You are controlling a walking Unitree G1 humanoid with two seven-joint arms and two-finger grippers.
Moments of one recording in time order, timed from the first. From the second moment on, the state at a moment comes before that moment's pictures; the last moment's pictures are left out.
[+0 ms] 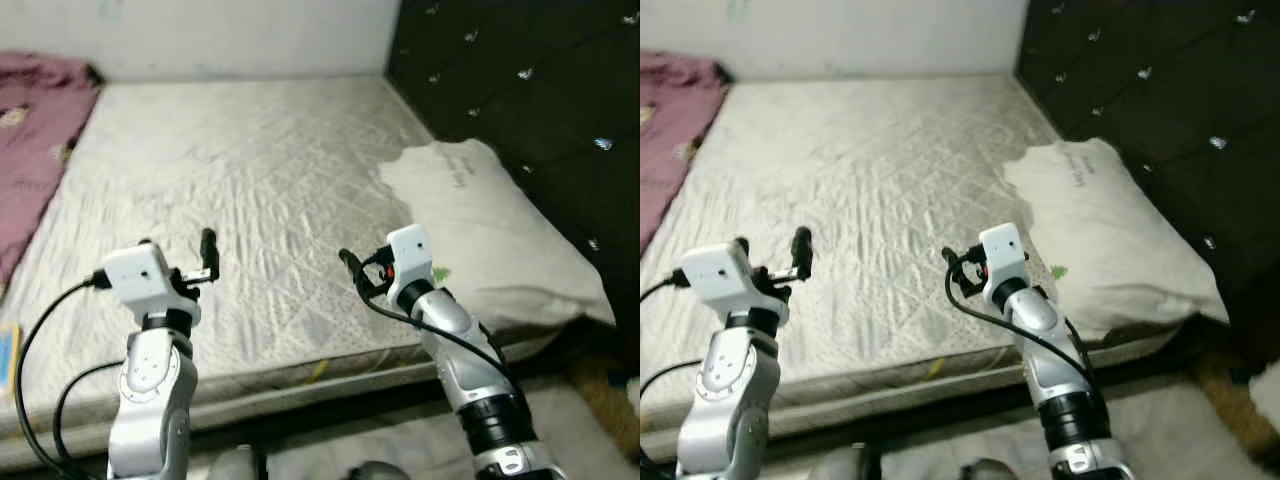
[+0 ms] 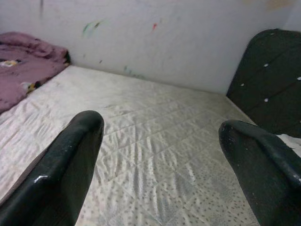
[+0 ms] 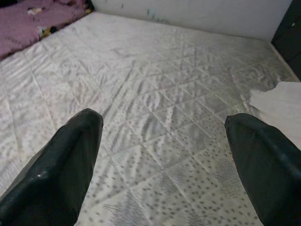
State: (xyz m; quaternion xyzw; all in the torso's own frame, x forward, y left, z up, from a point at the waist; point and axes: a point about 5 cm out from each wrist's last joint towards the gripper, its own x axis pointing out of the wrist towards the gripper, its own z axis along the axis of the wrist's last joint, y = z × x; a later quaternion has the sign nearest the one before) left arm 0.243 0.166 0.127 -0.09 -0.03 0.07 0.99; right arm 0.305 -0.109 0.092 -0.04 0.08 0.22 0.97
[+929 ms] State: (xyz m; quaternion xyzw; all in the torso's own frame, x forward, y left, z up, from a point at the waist) left arm 0.246 0.163 0.125 -0.10 -0.02 0.07 0.99; right arm 0.306 -0.102 0.098 -0.02 0.07 0.24 0.97
